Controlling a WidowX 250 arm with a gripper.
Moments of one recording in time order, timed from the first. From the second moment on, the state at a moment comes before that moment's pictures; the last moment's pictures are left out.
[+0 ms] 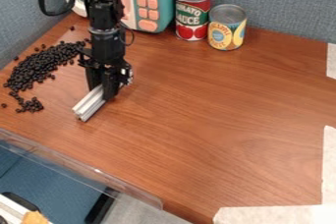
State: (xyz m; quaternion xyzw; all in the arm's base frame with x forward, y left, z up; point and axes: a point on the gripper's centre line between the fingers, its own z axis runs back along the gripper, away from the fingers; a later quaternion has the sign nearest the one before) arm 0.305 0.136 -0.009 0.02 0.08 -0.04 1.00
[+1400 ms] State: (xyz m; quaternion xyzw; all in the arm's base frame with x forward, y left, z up) arm 0.376 0.228 -0.004 0.02 0.04 0.10 0.99
